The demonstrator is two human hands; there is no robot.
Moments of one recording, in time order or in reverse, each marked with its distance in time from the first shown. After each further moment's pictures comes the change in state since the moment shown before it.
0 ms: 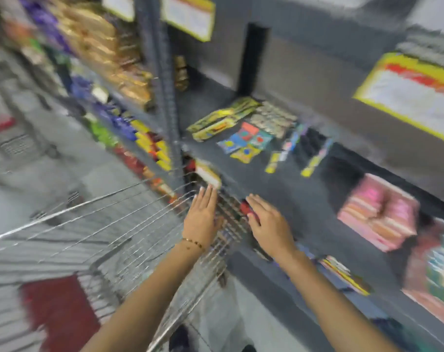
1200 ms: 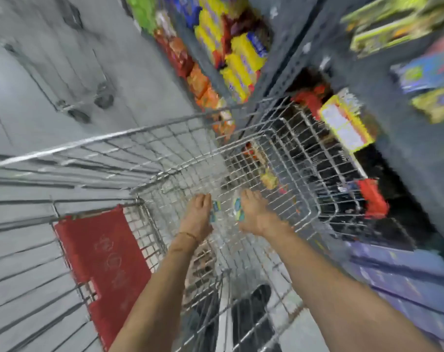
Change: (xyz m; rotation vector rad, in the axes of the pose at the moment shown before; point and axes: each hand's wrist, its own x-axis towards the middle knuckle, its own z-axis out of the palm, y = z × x) left_hand -0.066 -0.247 0.128 -0.088 -0.370 -0.391; right_hand 0.048 -0.040 0.299 -0.343 -0.866 -0.051
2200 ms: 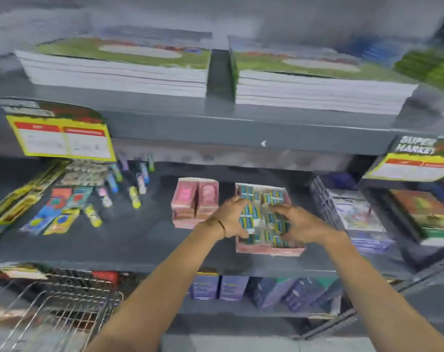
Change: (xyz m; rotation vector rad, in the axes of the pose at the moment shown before) left_hand -0.155 0.625 0.021 0.342 -0.215 1.136; right_hand -0.556 0.368 -0.056 0.506 0.620 0.663
